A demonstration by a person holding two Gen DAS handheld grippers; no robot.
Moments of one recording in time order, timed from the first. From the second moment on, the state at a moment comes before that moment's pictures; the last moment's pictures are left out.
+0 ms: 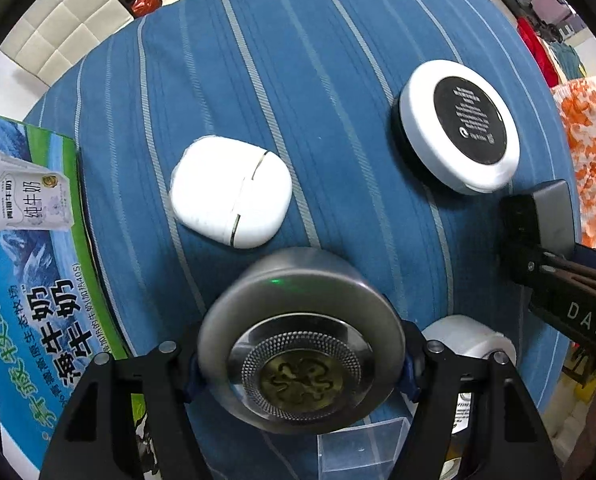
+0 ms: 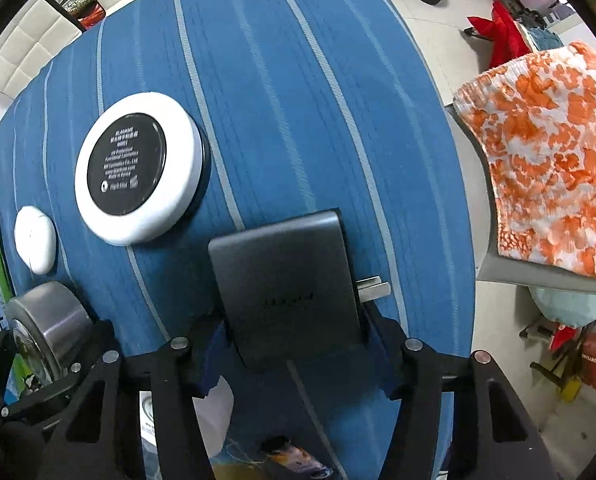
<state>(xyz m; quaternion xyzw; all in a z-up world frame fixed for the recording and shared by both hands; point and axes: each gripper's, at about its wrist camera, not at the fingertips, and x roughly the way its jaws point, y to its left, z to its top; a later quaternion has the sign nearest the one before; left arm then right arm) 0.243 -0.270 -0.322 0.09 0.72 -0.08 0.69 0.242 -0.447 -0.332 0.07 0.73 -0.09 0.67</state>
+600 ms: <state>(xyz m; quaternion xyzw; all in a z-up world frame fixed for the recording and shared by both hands) 0.183 -0.270 -0.225 0.09 0.65 -0.09 0.75 0.210 -0.414 -0.250 0.07 0.66 -0.07 0.74</state>
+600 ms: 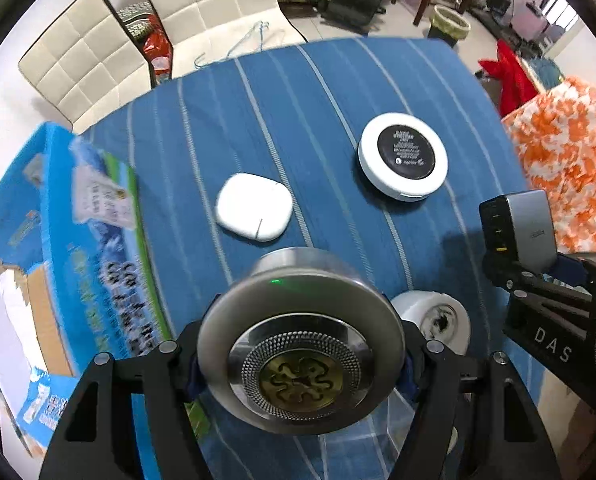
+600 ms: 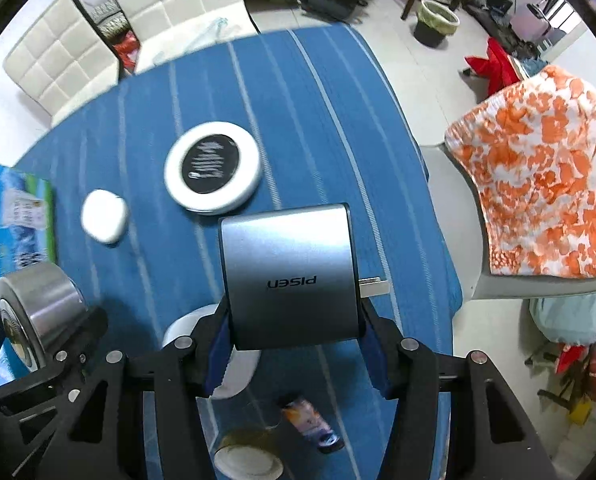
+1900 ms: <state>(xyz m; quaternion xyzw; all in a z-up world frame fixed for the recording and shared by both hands) 0.219 0.059 -0.216 0.00 0.64 0.02 0.76 0.314 -0.037 -0.292 0.04 0.71 0.05 0.70</state>
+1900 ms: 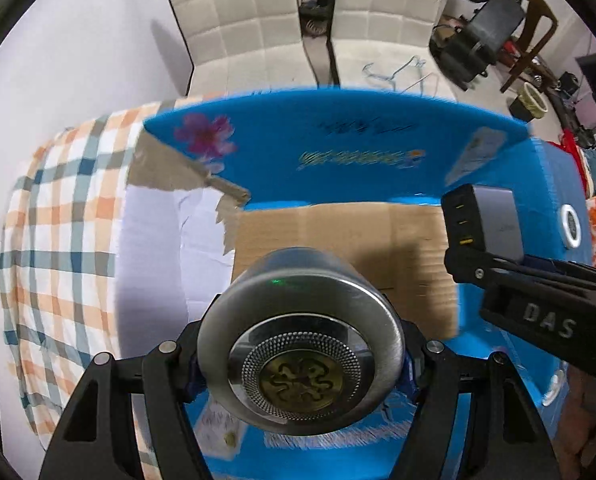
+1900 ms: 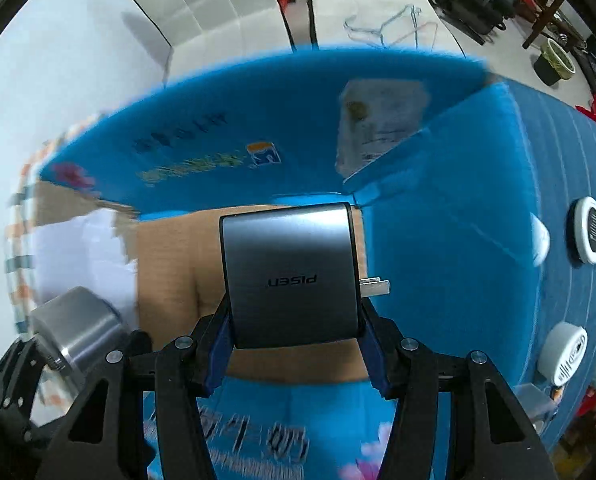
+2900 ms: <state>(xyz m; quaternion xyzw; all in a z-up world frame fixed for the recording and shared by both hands) 0.278 0.056 -0.277 -0.09 0.69 -0.08 0.71 0.343 -0.050 -0.300 0.10 0.73 0.01 0.68</state>
